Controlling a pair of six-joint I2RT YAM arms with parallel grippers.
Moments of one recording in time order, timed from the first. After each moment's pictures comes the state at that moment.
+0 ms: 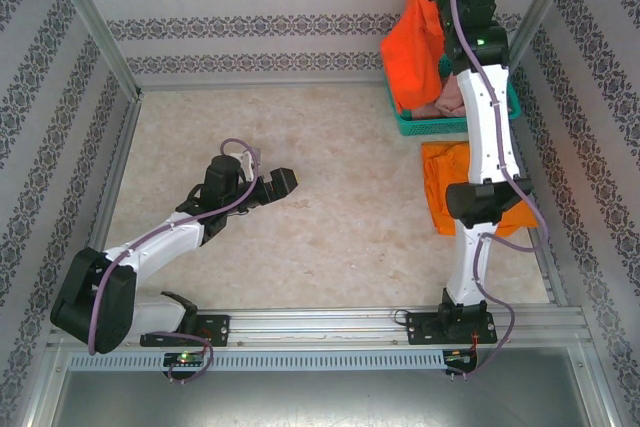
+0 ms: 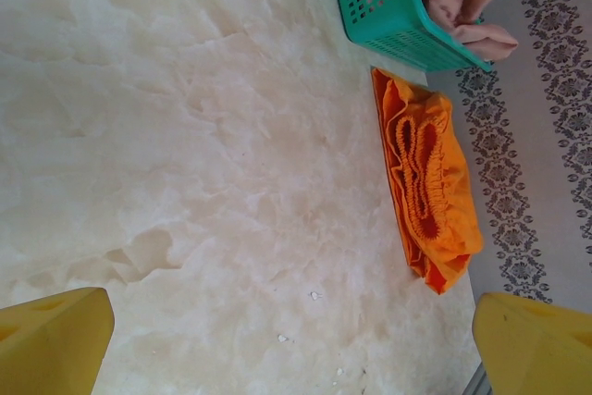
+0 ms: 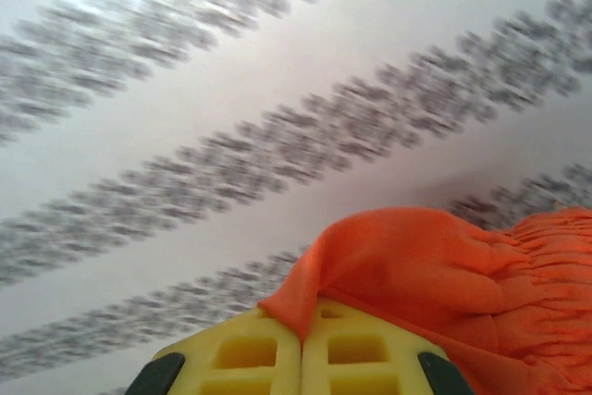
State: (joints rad) left arm -0.39 1.27 0.63 0.14 0.40 -0.80; right arm 0.15 2.10 2.71 -0.56 0.05 0.40
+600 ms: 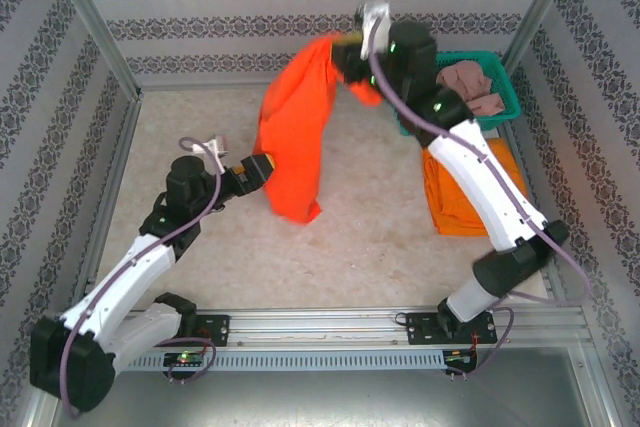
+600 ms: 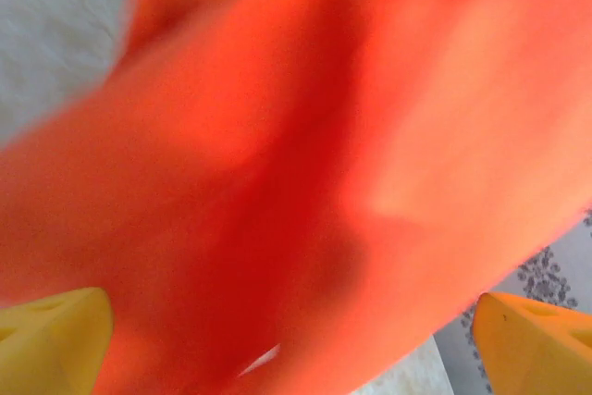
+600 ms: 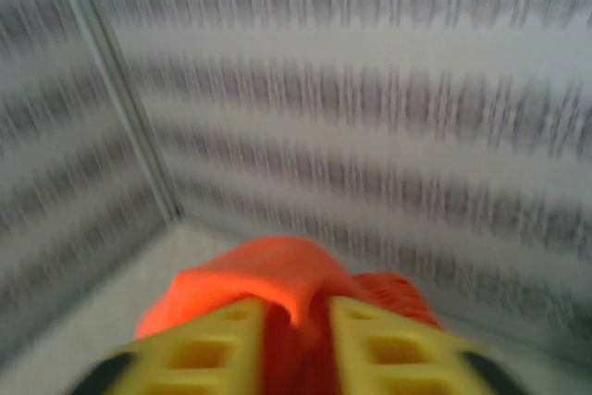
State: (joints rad) left arm -0.30 0.91 0.66 -0.02 0.31 -0.77; right arm 0.51 1.56 1.73 -0.38 -0.06 0.12
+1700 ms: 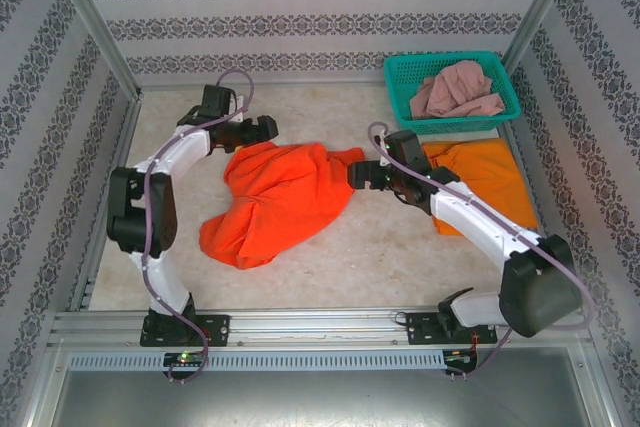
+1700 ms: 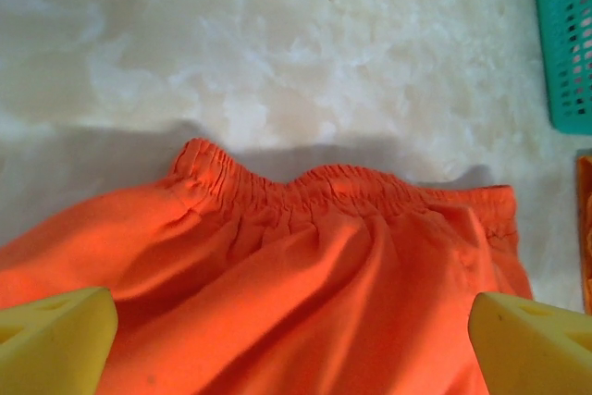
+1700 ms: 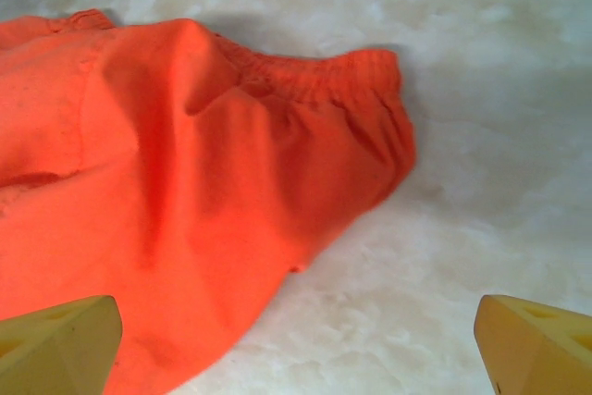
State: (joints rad) left arm -0.13 1.88 1.45 -0.47 0.39 -0.38; right arm 0.42 1.33 0.92 -0.38 -0.05 0.35
